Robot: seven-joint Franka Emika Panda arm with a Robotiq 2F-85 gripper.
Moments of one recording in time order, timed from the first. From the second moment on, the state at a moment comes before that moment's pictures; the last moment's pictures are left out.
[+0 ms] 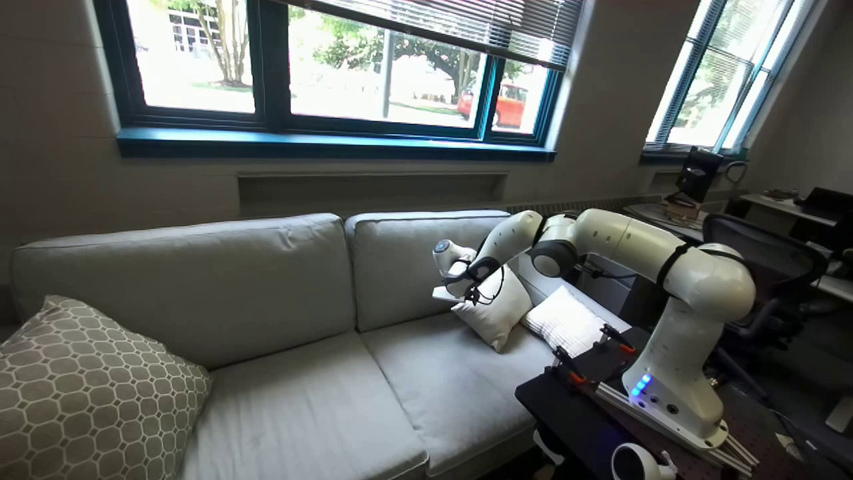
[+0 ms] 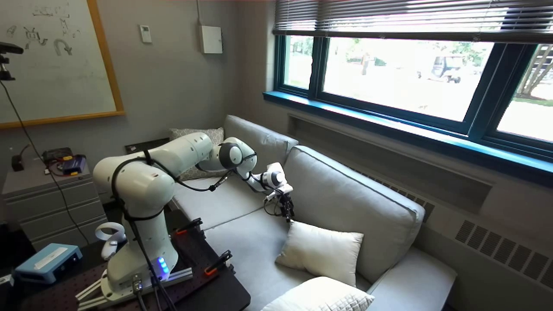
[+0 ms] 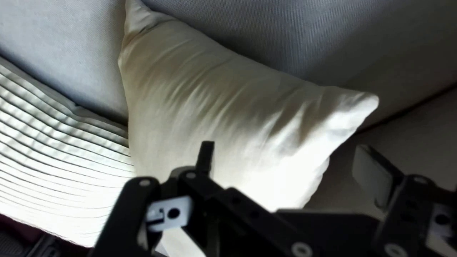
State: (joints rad) arm 0.38 1.49 -0.39 -0.98 -0.22 2.29 1.51
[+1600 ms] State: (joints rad) arm 0.30 1.47 -0.24 -0.92 -0.22 2.49 1.67
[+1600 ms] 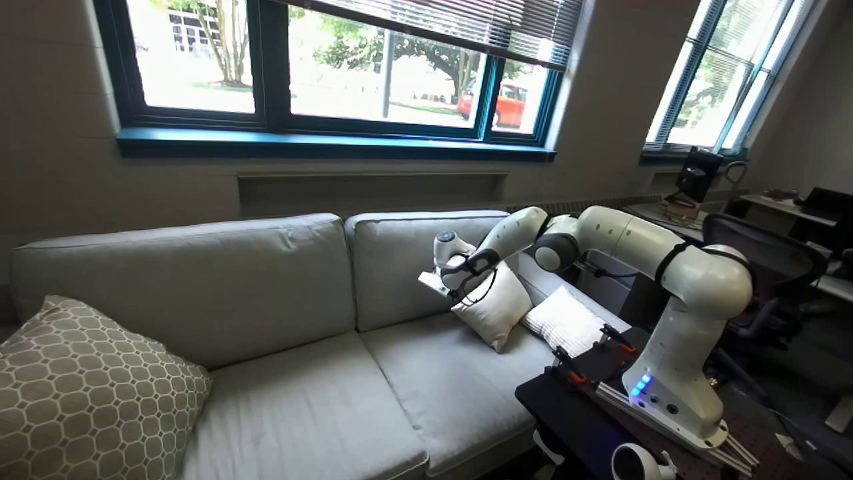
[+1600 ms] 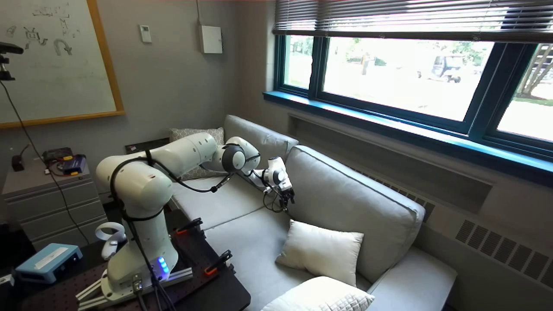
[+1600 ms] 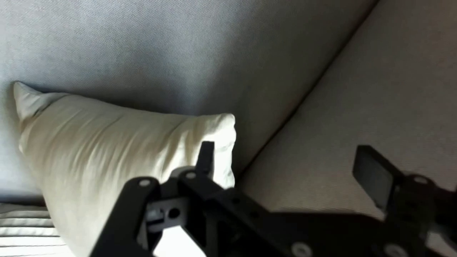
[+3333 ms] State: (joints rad) arm 0.30 1.47 -0.32 -0.98 -0.61 2.38 1.59
